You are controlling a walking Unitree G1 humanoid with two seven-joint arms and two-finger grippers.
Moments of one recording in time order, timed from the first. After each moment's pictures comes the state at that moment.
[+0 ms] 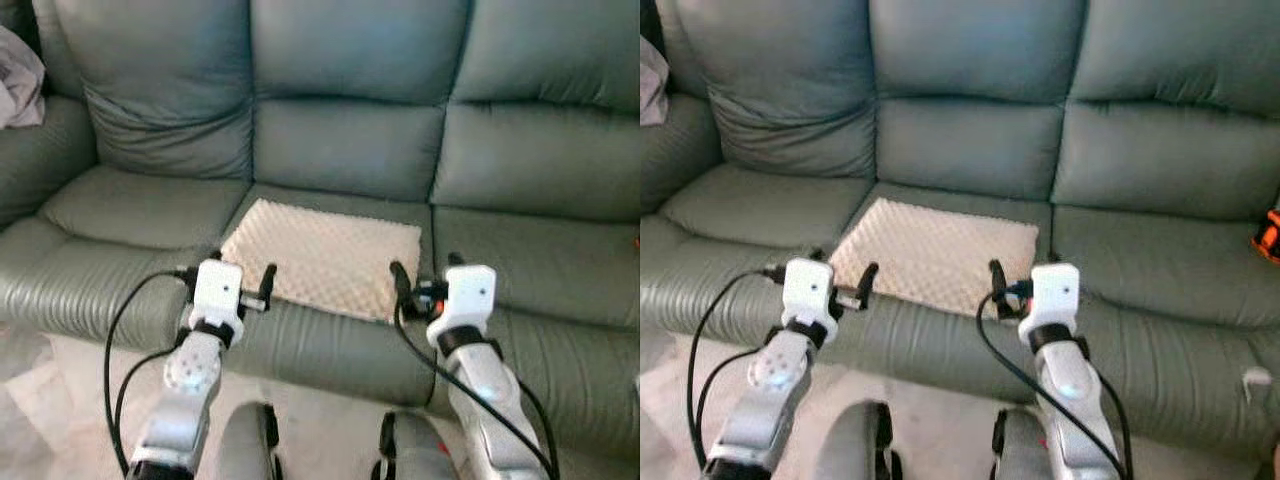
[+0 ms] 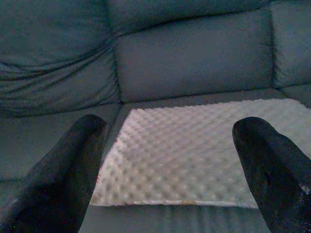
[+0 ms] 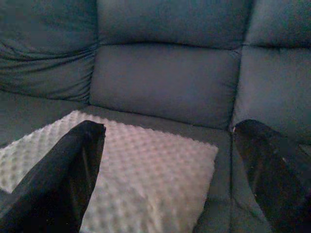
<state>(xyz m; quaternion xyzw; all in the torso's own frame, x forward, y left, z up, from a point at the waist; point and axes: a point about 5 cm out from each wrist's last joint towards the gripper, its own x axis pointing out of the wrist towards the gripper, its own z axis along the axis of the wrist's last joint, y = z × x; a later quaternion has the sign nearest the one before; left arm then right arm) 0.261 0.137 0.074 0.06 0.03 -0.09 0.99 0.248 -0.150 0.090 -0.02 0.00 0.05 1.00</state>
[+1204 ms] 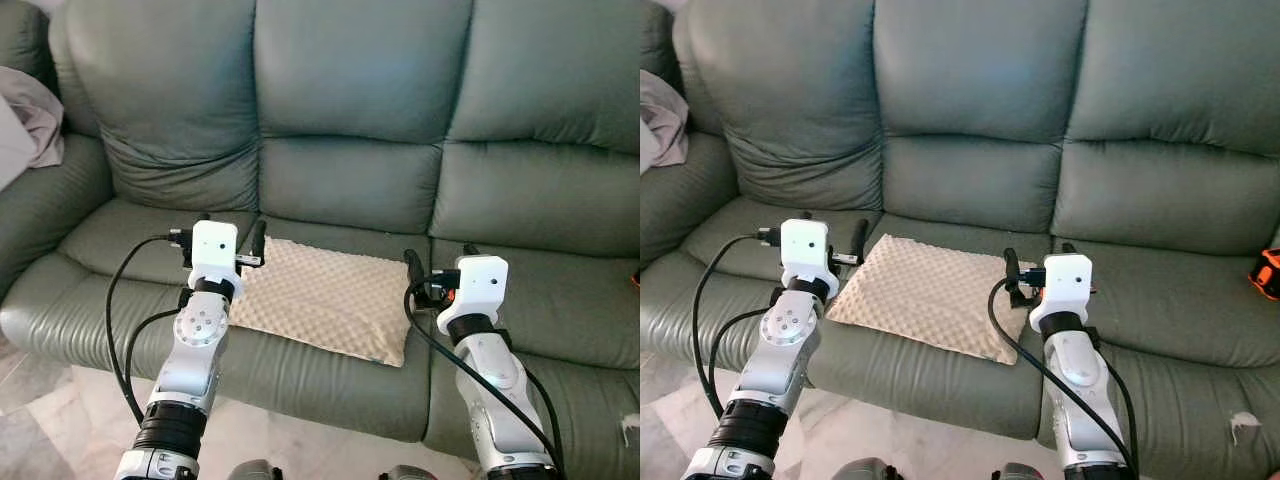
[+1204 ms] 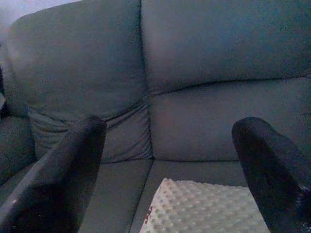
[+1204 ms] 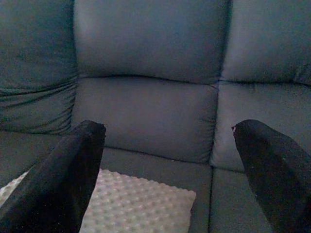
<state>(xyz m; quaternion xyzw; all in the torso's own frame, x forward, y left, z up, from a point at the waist) 0.303 0.138 0.096 0.06 -0.02 -0.02 1.00 0.260 -0.163 0.090 -0.02 -0.01 0.03 1.00</state>
